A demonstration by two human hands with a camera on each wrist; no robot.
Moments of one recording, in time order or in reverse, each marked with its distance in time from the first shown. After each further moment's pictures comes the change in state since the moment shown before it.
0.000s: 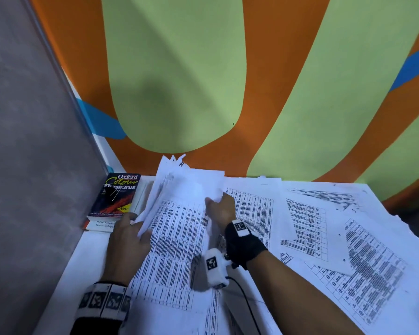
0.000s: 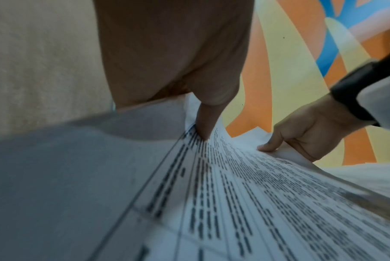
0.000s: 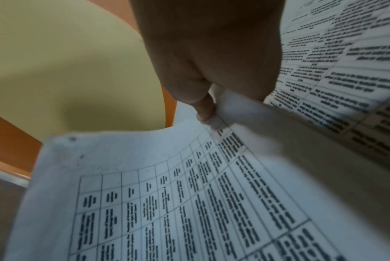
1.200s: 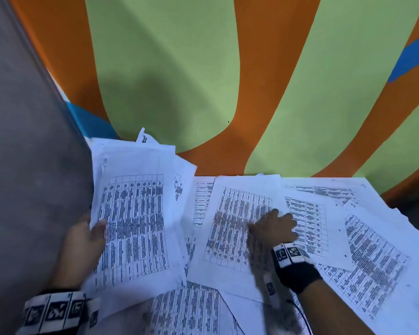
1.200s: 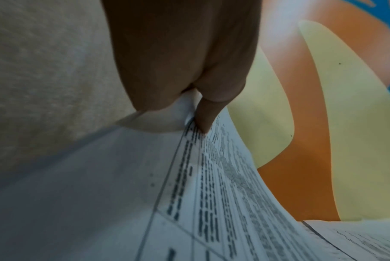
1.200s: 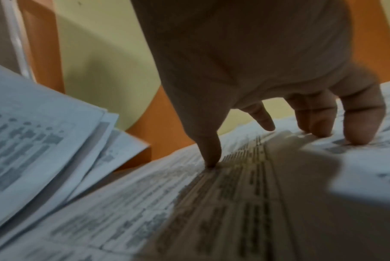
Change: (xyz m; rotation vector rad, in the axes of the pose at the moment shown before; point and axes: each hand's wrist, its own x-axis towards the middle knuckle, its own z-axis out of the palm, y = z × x) left_hand 0.026 -0.023 -0.059 -0.155 0.036 -0.243; right_hand -0.003 0.064 -0.103 -0.883 0.201 0.318
